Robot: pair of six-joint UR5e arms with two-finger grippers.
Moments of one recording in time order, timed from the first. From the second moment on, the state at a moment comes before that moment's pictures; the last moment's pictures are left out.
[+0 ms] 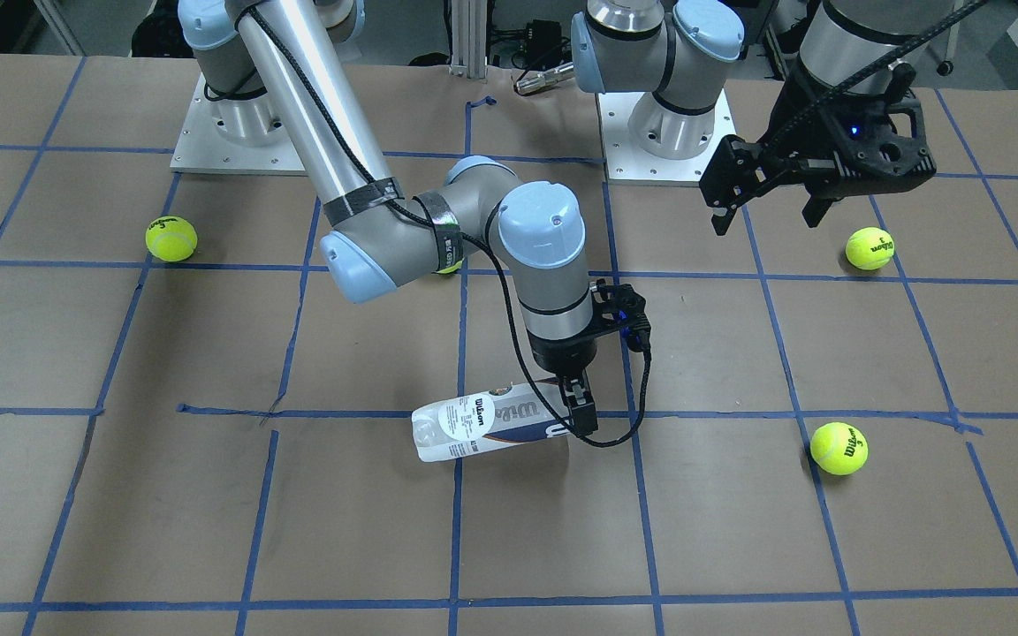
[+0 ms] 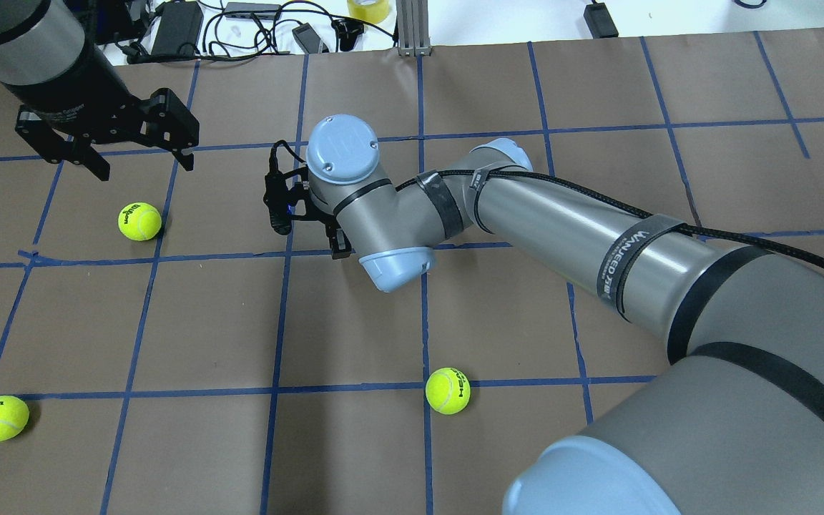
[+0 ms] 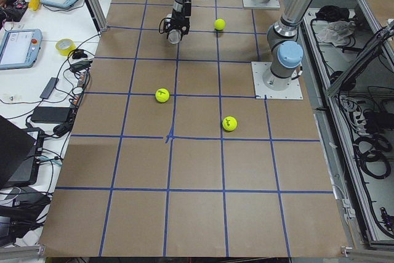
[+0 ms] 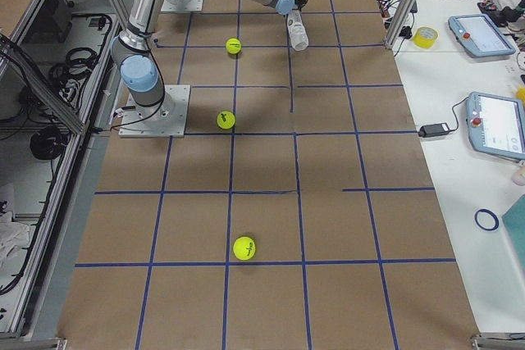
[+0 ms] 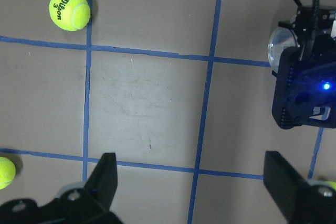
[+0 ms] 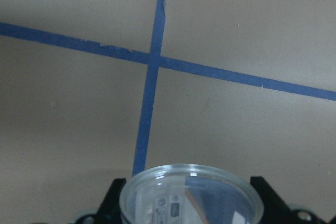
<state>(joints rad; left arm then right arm) -1.49 -1.52 -1.58 -1.55 1.61 -0.03 2.11 -0.94 1.55 -2.51 -1.48 -1.19</state>
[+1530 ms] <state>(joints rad) -1.49 -1.64 -1.66 -1.36 1.41 -0.04 1.75 -1.34 1.49 -1.94 -1.41 -1.04</state>
